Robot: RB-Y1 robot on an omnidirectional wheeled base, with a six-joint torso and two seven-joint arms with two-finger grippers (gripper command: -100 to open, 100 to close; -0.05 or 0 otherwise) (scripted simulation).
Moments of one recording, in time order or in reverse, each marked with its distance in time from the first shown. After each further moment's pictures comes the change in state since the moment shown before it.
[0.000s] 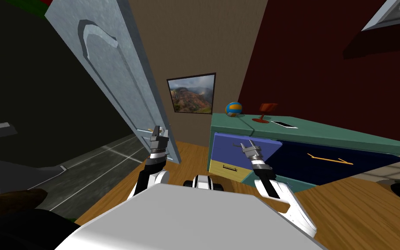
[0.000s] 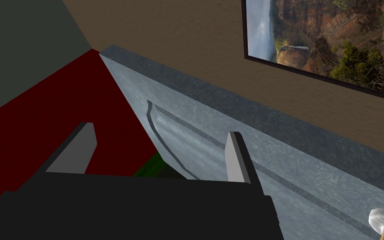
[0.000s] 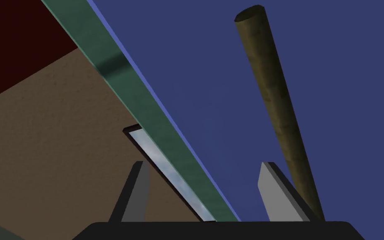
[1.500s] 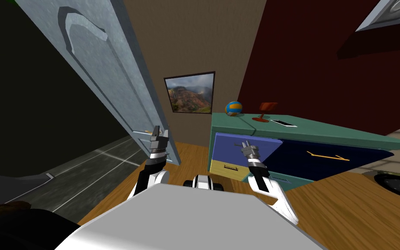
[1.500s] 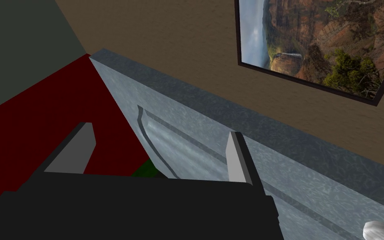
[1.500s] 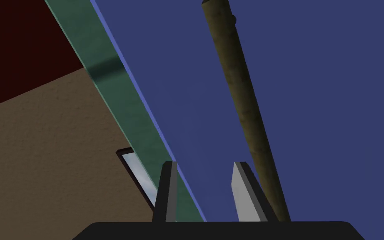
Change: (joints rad) left arm 0.000 0.000 0.000 0.000 0.000 0.000 0.000; right arm -0.060 0.137 -0.049 0.024 0.056 0.044 0.155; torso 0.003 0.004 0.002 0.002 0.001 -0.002
